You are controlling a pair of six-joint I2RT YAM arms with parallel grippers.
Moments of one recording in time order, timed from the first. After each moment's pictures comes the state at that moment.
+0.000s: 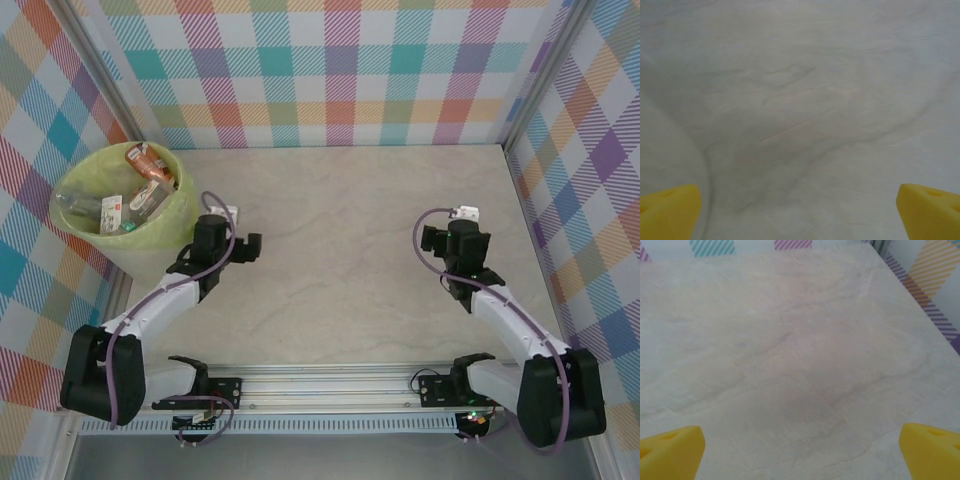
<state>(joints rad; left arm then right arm) -0.21 1.21 0.60 0.00 -0.15 -0.07 0.17 1.10 0.53 0.01 0.32 0.15</state>
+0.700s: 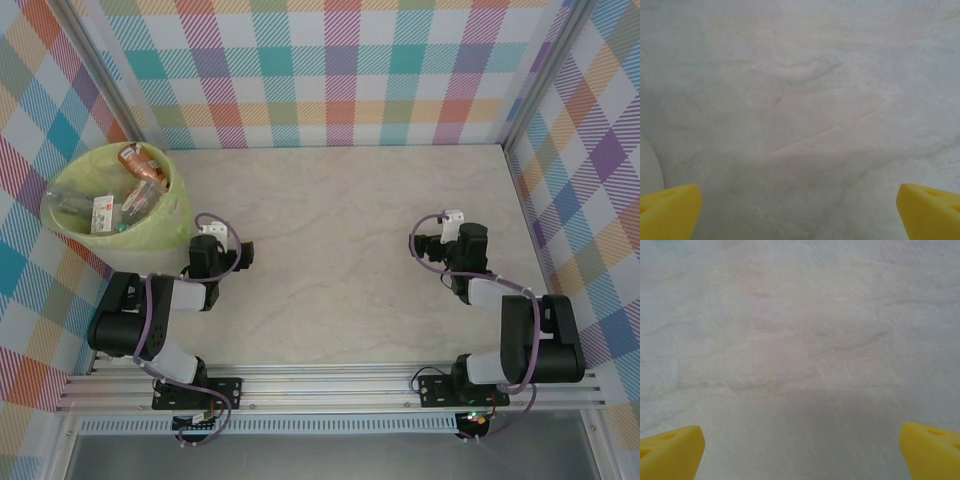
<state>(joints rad) -0.10 1.56 0.40 0.66 -0.06 -0.06 0.02 1.39 0.45 0.46 -0.20 -0.02</state>
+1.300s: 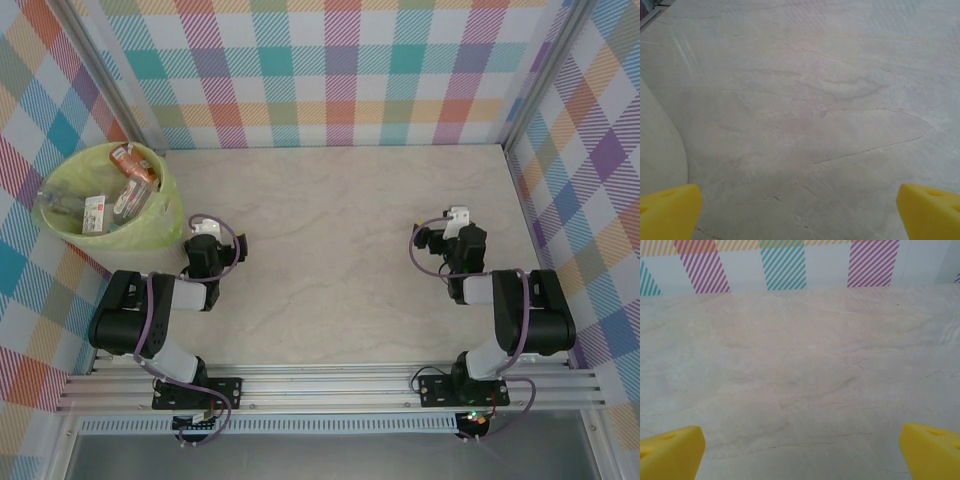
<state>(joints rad) -0.10 1.57 0.40 0.73 -0.18 -0.11 0.01 1.54 0.42 0.81 -0.10 0.03</state>
